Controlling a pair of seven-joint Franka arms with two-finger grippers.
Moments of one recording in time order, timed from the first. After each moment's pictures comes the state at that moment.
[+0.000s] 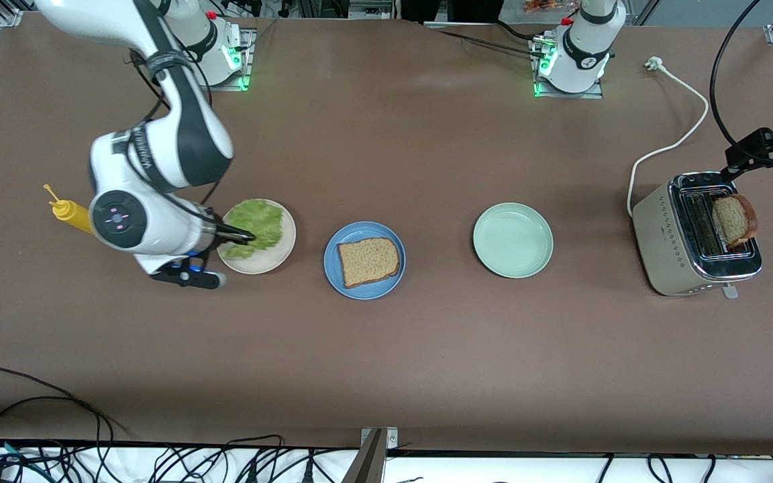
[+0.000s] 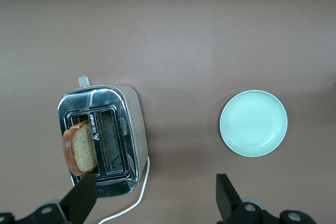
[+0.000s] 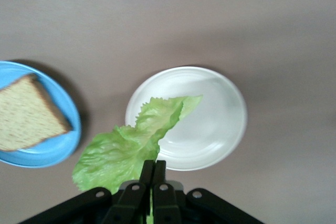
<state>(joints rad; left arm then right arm) 0.10 0.05 -0.04 -1.49 0.01 1.57 0.10 0.34 0.51 -0.02 -1.45 0.11 1.73 0.48</state>
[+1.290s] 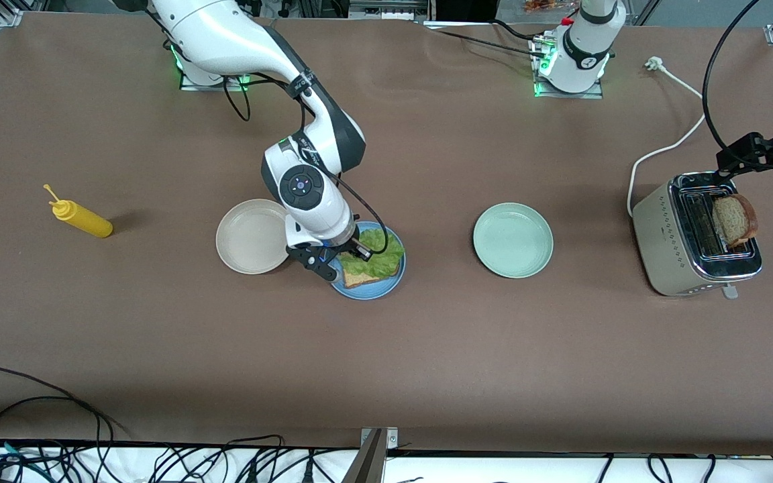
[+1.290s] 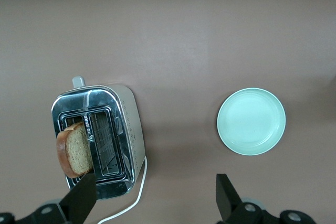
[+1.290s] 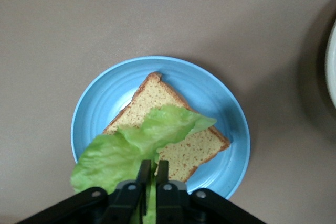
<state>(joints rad) 0.09 0.07 -0.06 -1.49 0.01 1.57 0.10 0.65 0.72 -0.02 -1.45 0.16 2.26 1.13</state>
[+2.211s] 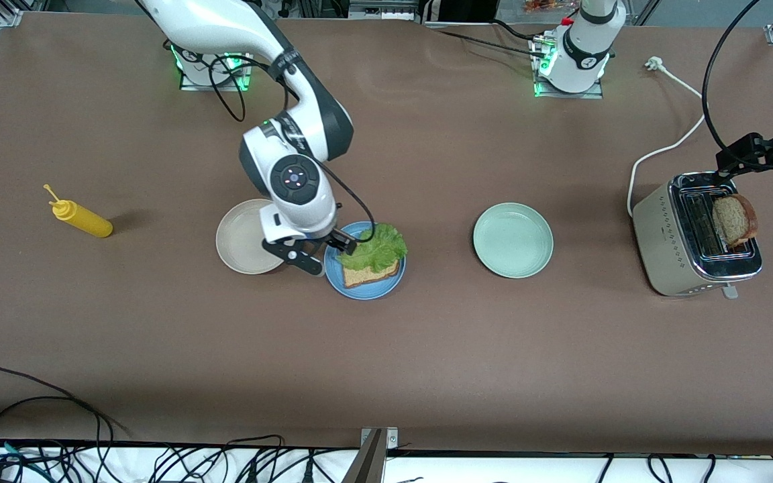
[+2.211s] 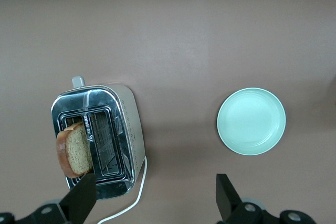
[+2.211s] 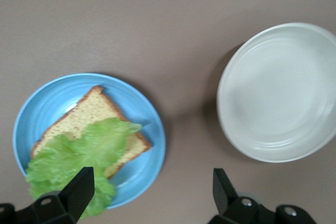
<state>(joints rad) 0.09 0.07 -0.06 -1.49 0.01 1.57 0.10 0.64 0.63 -0.07 -1.42 0.04 1.96 1.02</state>
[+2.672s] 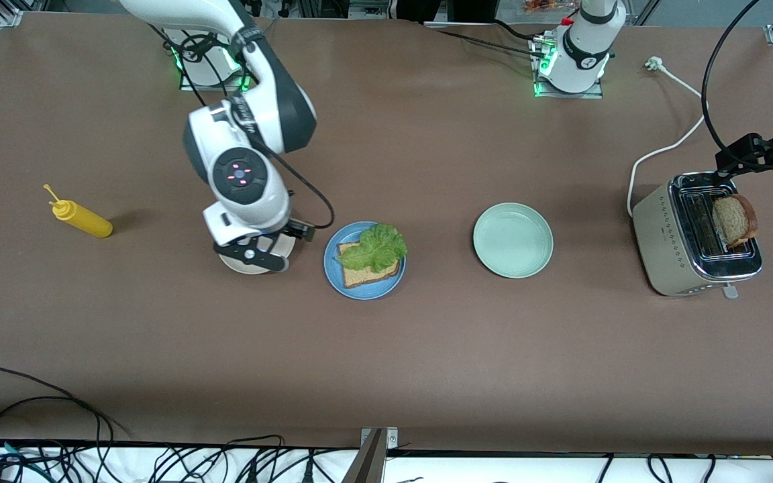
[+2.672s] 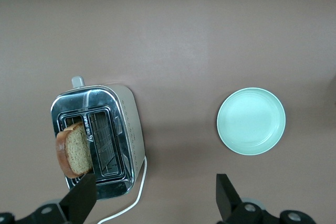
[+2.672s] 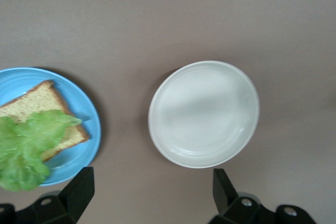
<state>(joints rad) 0.09 0.07 -0.06 -1.49 0.01 1.57 0.10 0.64 0.52 -0.19 -1.42 0.04 1.75 0.71</state>
